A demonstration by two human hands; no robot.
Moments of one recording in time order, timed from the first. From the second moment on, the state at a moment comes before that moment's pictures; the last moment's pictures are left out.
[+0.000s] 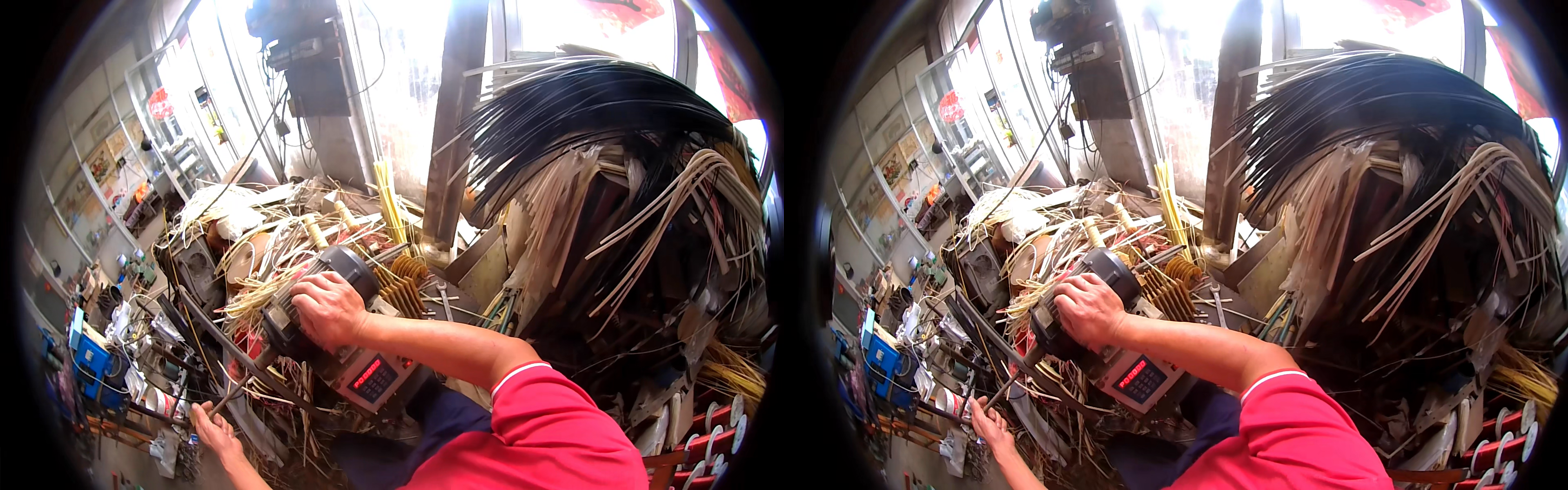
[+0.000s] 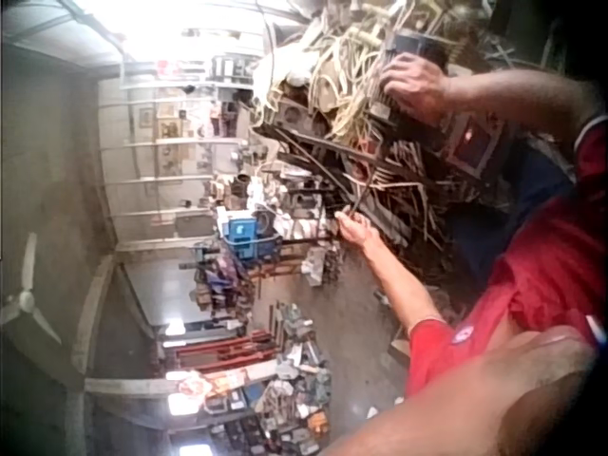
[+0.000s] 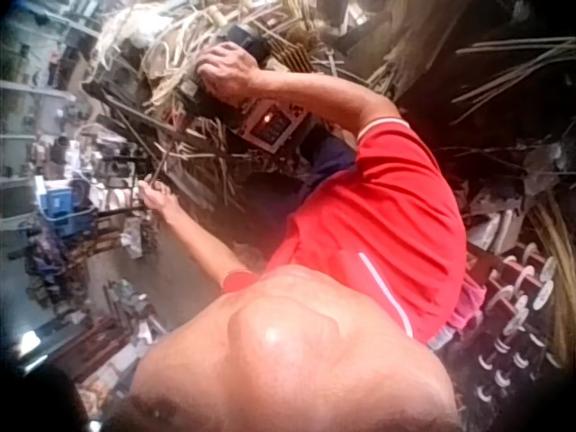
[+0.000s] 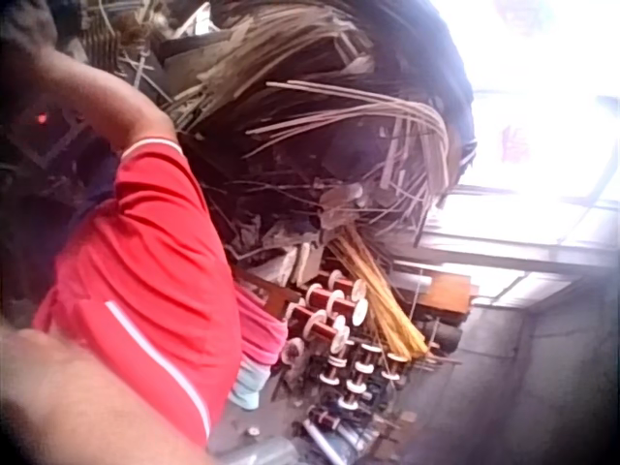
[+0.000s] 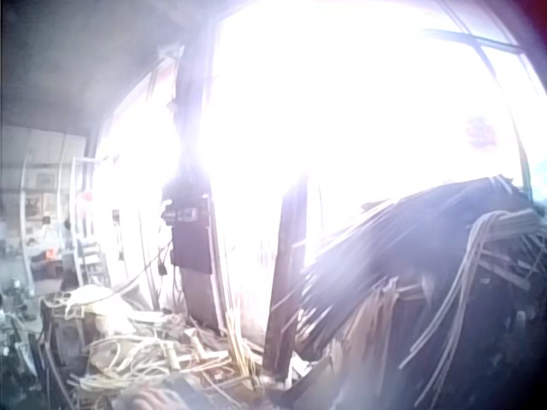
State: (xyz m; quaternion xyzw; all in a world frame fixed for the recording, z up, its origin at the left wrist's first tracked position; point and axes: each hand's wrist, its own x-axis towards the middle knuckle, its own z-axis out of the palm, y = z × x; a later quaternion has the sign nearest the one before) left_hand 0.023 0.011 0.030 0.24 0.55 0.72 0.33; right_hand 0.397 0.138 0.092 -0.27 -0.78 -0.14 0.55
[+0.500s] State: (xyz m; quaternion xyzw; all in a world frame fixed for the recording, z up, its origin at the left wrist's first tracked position) left_hand 0.022 0.006 0.026 0.25 0.55 0.73 0.31; right_hand 0.396 0.138 0.094 -0.27 -0.78 -0.14 0.55
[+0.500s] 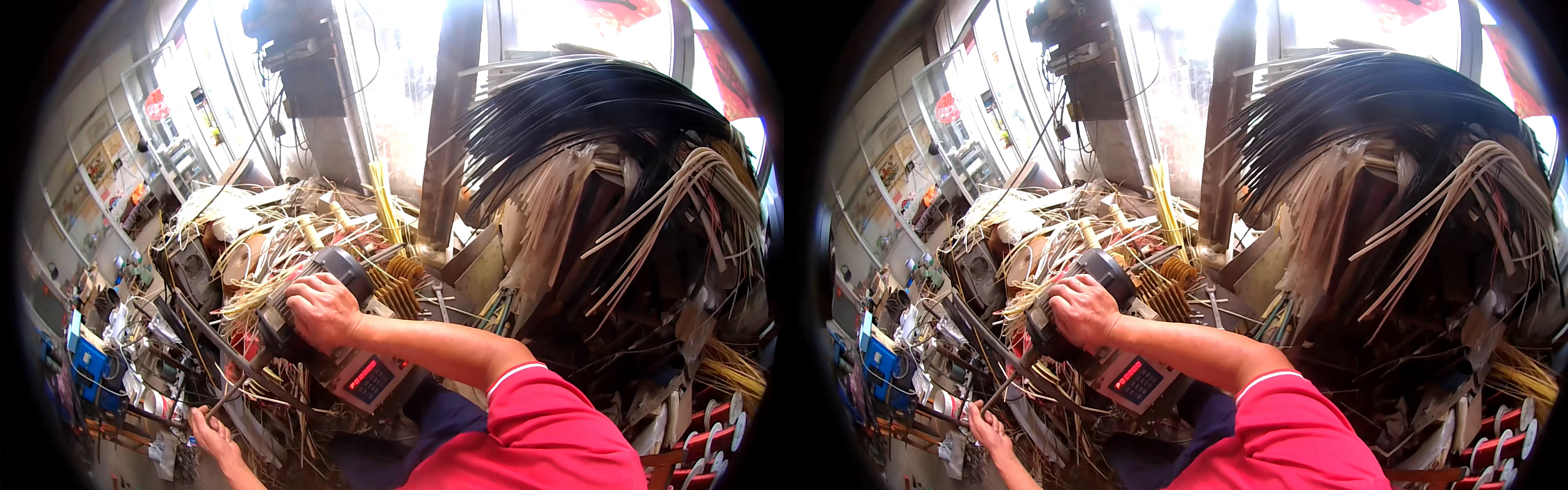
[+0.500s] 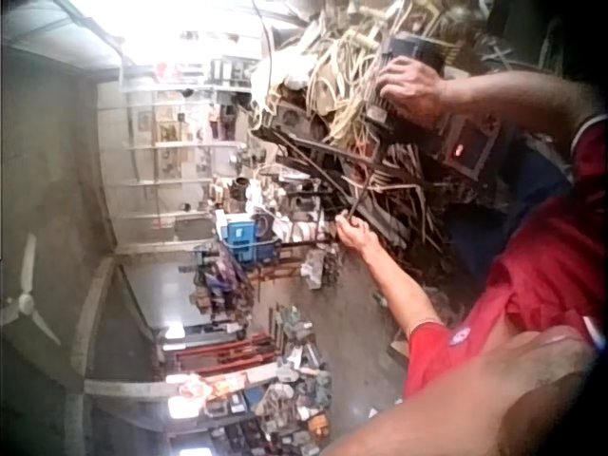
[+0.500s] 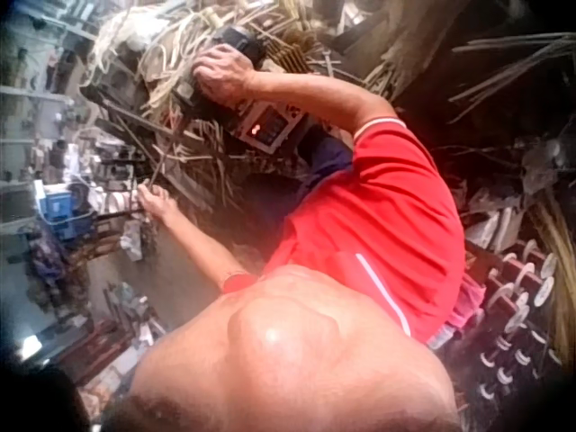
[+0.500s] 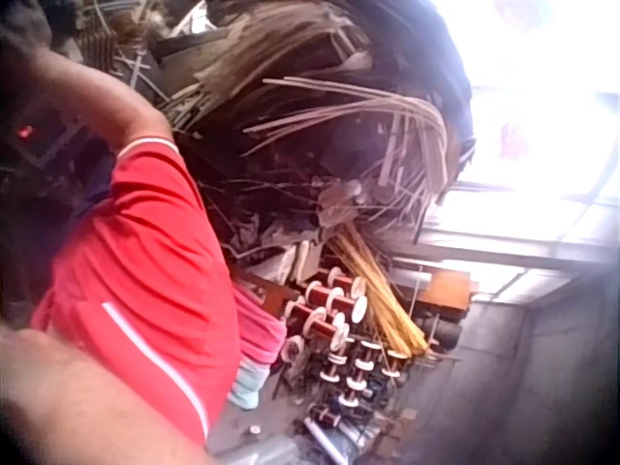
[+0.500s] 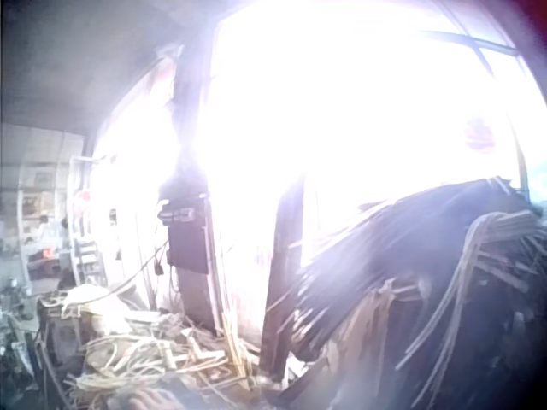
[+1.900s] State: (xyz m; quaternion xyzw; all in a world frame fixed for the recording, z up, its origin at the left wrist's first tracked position) left_hand 0.016 0.004 0.020 0.24 0.52 0.76 0.32; right_hand 0.396 0.138 0.094 -0.27 -0.77 -0.14 0.56
